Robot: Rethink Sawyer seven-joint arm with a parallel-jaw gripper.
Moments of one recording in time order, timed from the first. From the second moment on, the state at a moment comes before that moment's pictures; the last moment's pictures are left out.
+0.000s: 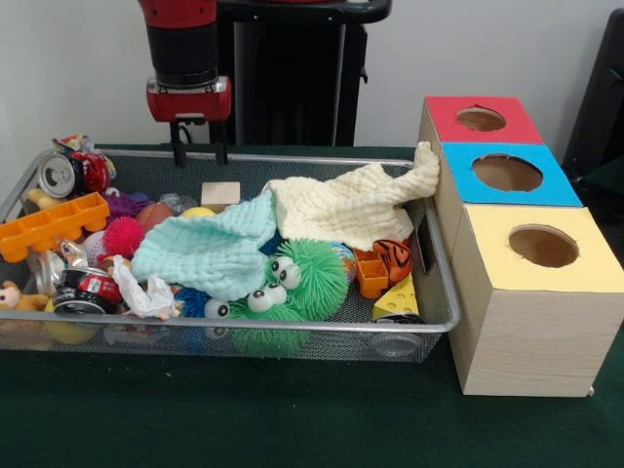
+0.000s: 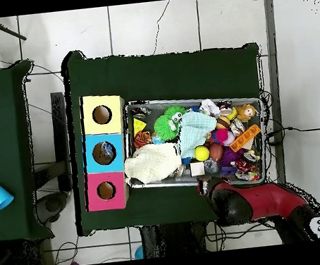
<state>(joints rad) -0.90 -0.65 0.33 2.04 -0.79 0.25 1.82</state>
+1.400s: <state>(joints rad) -0.88 -0.64 0.35 2.03 -0.79 0.25 1.82</state>
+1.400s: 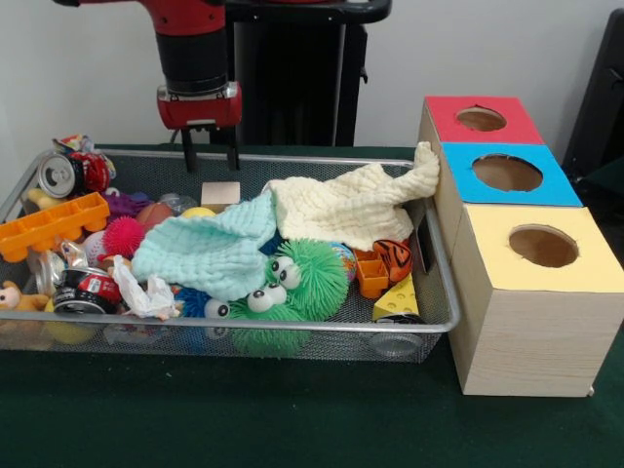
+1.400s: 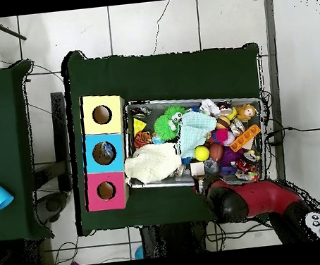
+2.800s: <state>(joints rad) -0.85 -0.65 0.34 2.02 -0.79 0.25 1.82</state>
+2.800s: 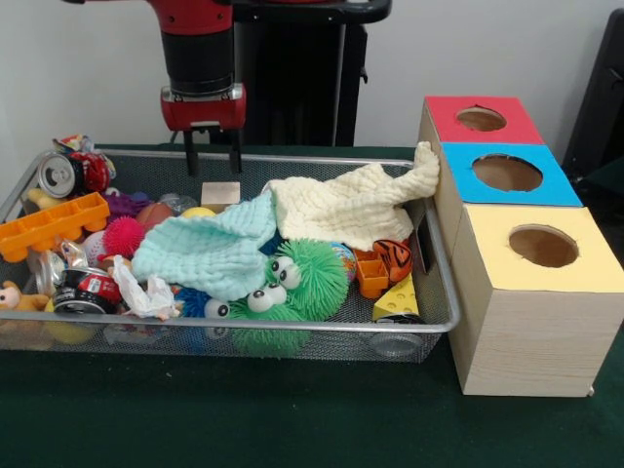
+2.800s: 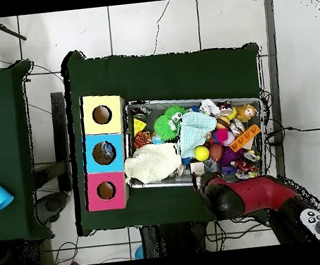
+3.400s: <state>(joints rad) -0.79 -0.60 0.30 1.99 -0.82 0.23 1.82</state>
